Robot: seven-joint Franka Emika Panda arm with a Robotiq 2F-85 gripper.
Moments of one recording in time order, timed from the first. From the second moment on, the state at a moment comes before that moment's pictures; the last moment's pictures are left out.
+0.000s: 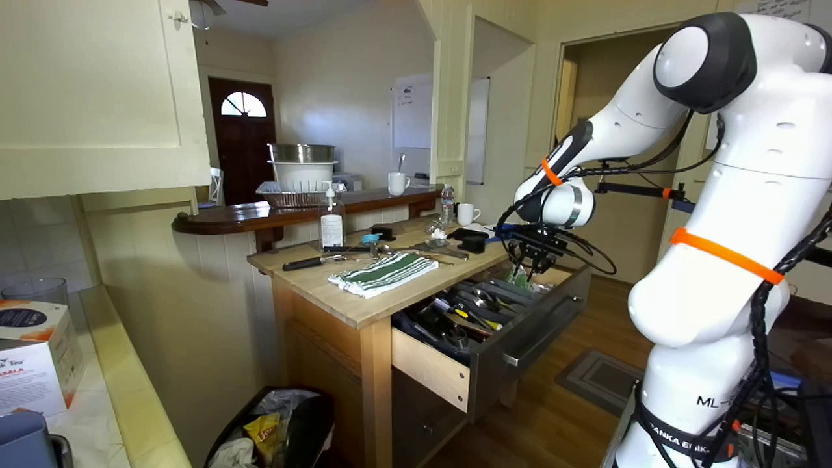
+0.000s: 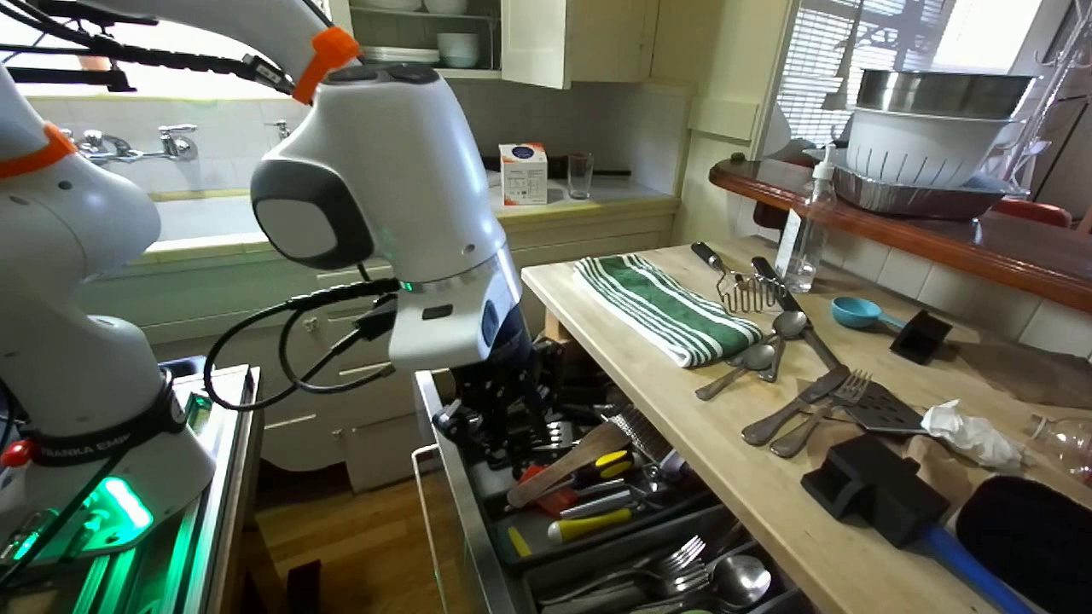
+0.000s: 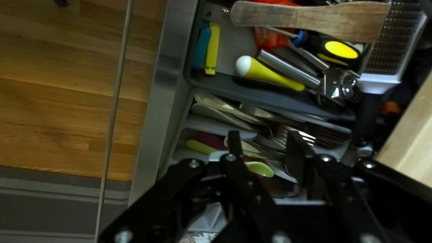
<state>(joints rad) -0.44 -0.14 -0.17 -2.60 0.19 2.73 0.50</state>
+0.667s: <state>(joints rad) -0.41 0.03 -0.27 -2.52 -0.04 2.59 0.67</state>
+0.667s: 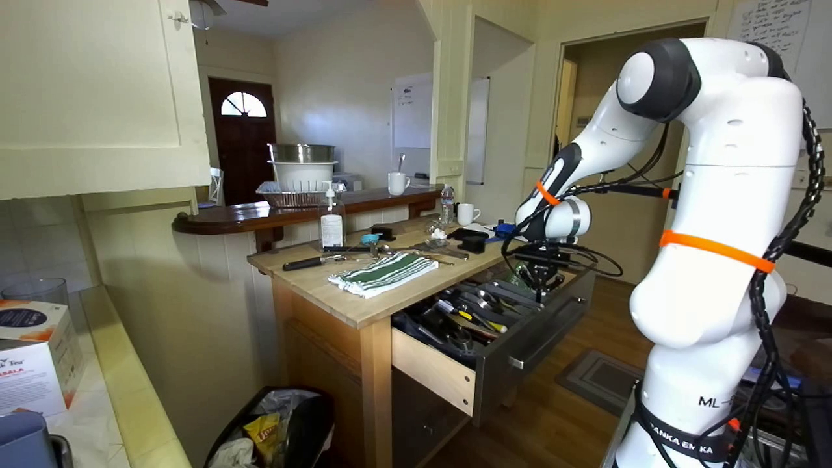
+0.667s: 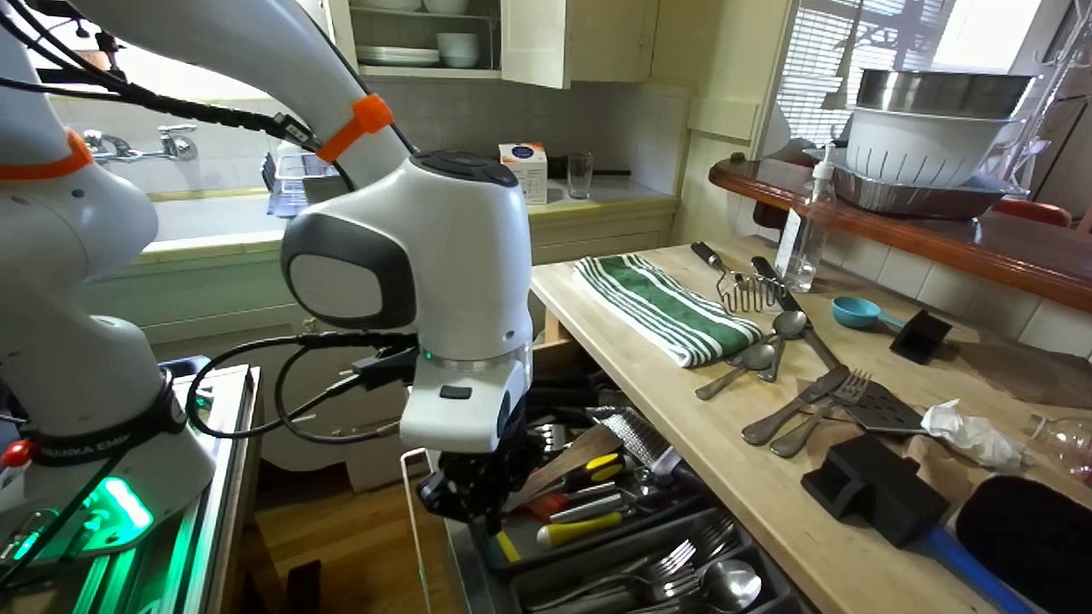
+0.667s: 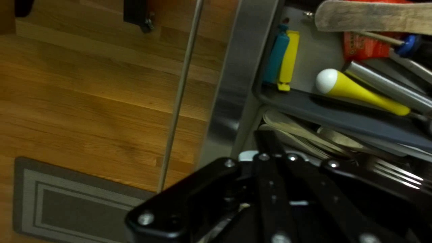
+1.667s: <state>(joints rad) -0.37 0.05 -0.32 -2.47 -0.05 2.30 0.74</state>
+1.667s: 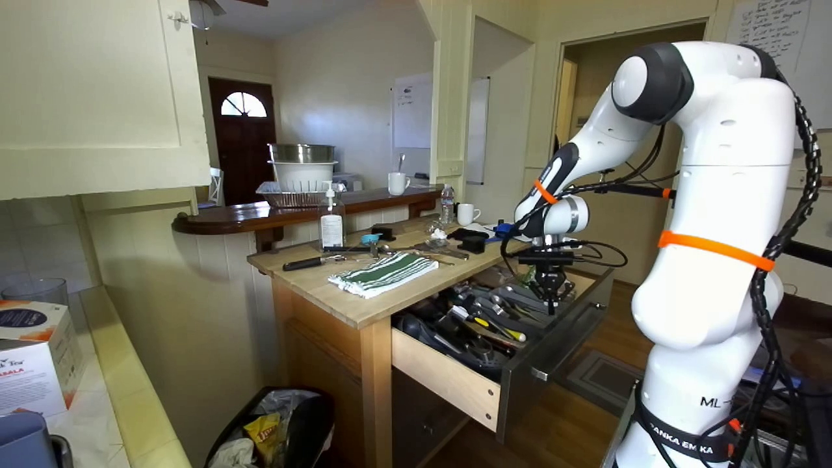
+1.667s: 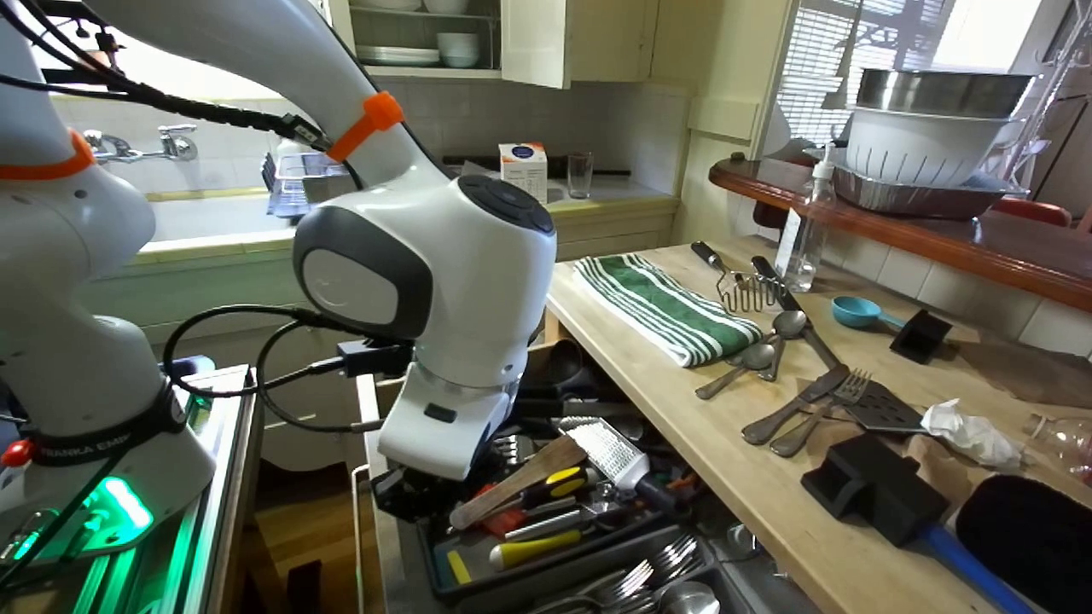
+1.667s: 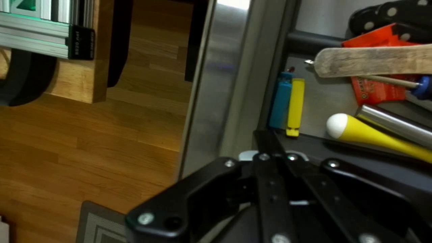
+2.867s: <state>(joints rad) -0.29 -0.33 -0.19 -2.33 -0.17 2.12 0.19</state>
